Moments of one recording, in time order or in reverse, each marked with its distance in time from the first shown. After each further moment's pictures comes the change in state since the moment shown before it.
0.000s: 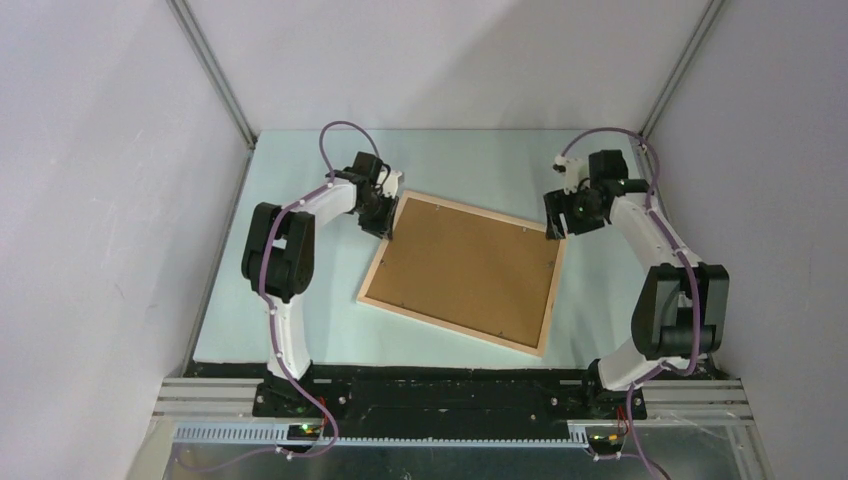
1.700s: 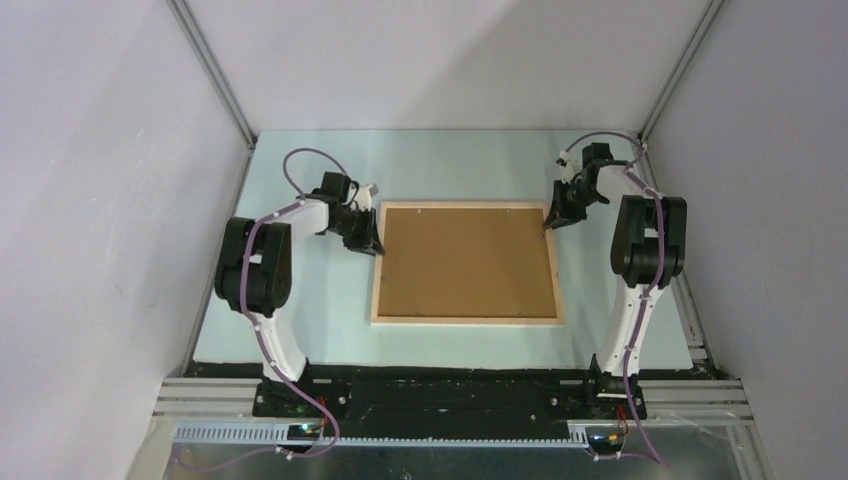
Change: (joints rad) left arm 0.124 -0.148 -0.290 0.173 0.236 -0.135; right arm -0.109 0.503 0.271 0.024 -0.131 0.220
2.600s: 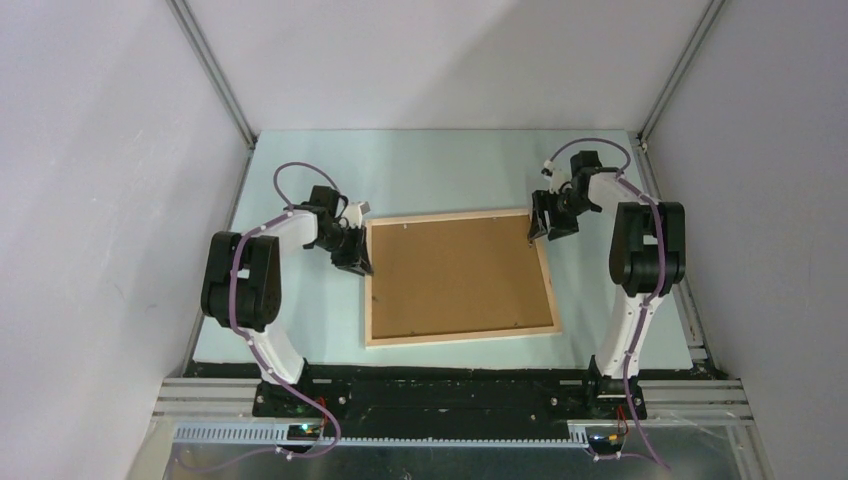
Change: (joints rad) left arm 0.048 -0.130 -0.146 -0.129 0.020 0.092; right arm 0.069 -0.044 -0.057 -0.009 -0.046 -0.089
